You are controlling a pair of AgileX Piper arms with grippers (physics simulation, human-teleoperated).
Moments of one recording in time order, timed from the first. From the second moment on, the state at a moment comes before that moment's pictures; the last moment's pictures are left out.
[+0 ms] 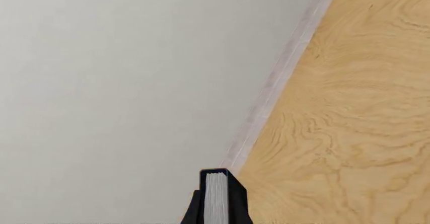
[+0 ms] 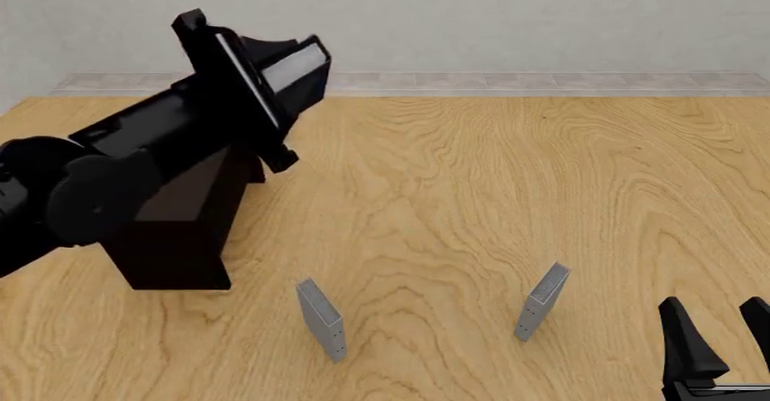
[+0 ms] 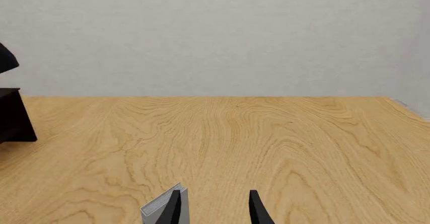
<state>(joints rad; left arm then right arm) -0.54 1.24 -1.00 -0.12 1.01 0.00 0.01 0.00 0.00 0.00</state>
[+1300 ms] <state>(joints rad) -0.34 1.27 -0.94 -0.27 1.22 0.00 0.01 0.00 0.00 0.00</state>
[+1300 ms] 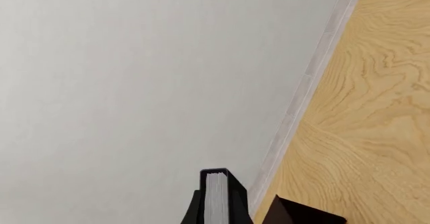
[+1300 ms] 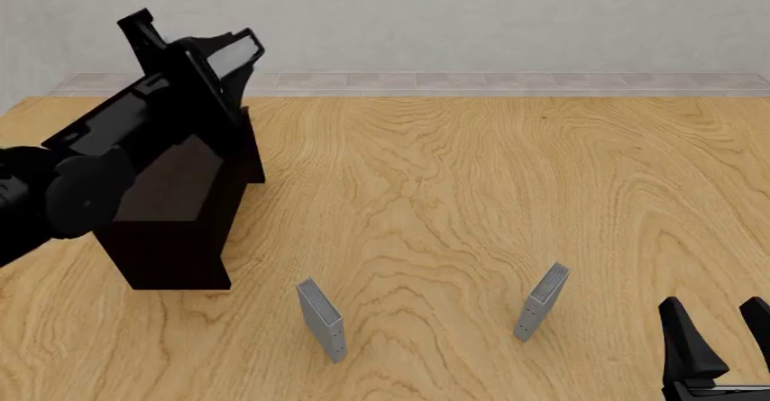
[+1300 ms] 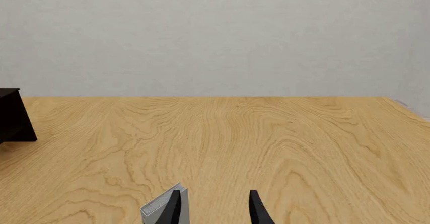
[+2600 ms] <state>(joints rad) -0.15 1.41 -0.85 -0.48 1.41 0.00 0.01 0.00 0.00 0.00</state>
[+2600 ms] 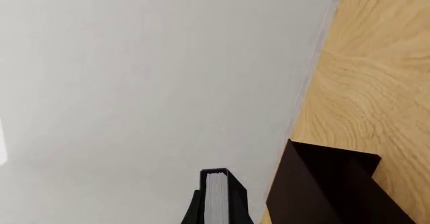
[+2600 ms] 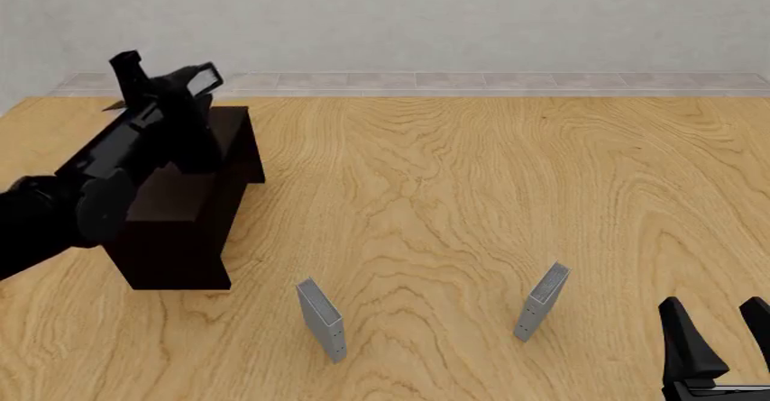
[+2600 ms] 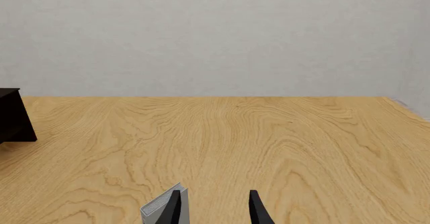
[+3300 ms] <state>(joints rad) -0.10 1.53 -0.79 -0.61 1.47 0.00 0.01 0.00 0.00 0.00</state>
